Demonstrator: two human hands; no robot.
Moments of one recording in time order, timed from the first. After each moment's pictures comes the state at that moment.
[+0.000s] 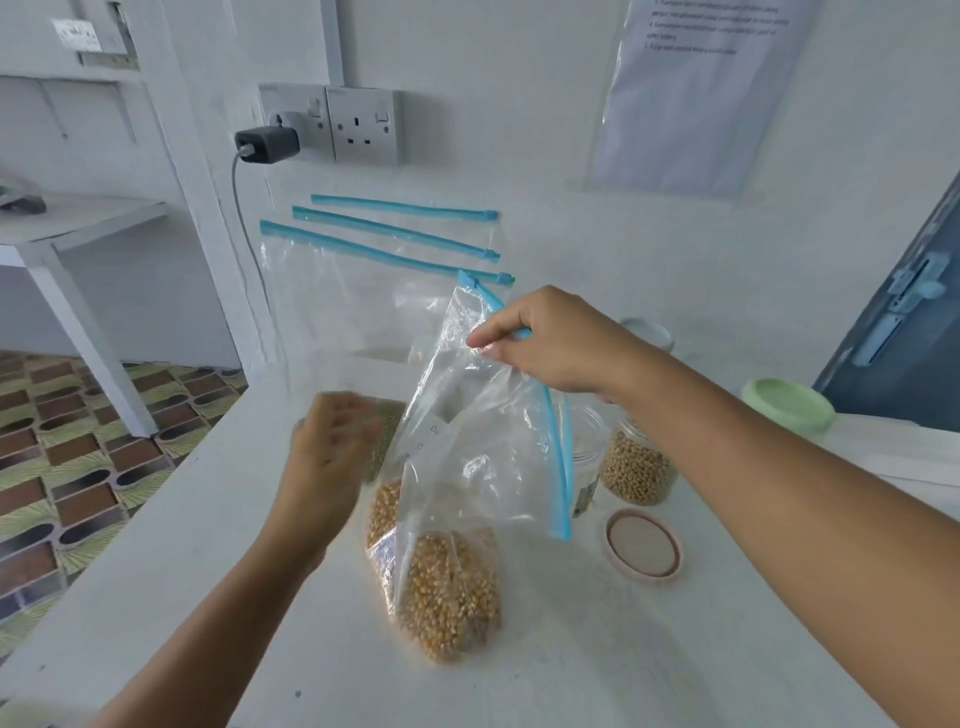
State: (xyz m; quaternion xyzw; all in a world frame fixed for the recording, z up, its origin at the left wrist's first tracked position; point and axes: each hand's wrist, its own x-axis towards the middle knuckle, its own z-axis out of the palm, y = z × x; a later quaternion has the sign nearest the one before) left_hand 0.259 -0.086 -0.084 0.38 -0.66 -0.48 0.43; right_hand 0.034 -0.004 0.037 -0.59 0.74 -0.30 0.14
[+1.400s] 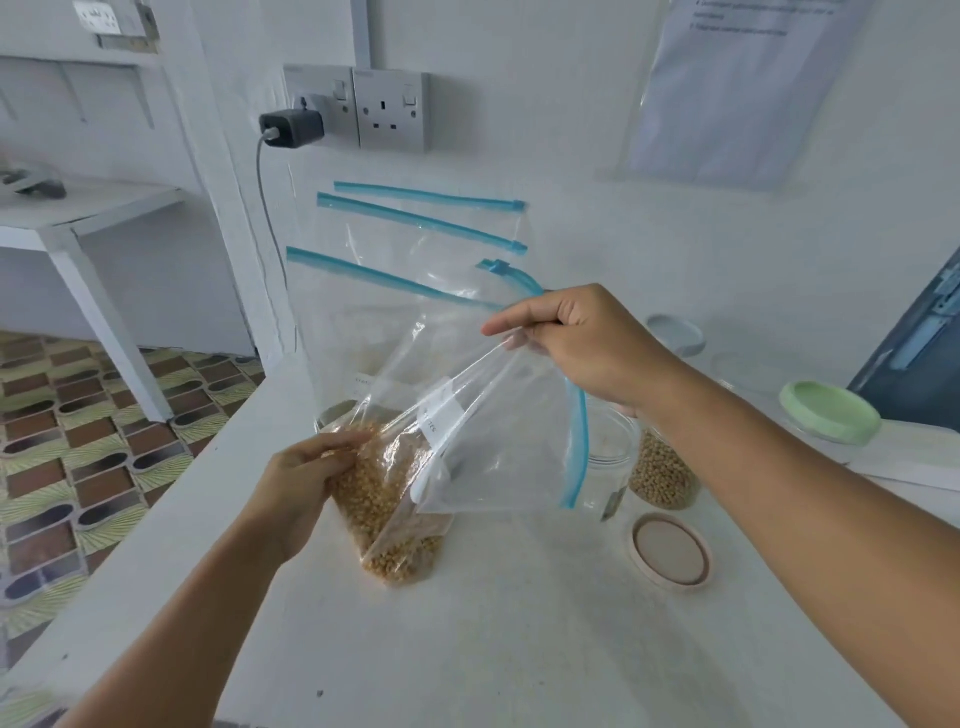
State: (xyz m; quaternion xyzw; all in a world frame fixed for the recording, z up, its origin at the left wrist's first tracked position) left_hand 0.289 -0.160 -0.146 0.40 -0.49 -0.68 0.37; right_hand 0.032 -0.016 0.015 -0.57 0.66 -0.45 0.18
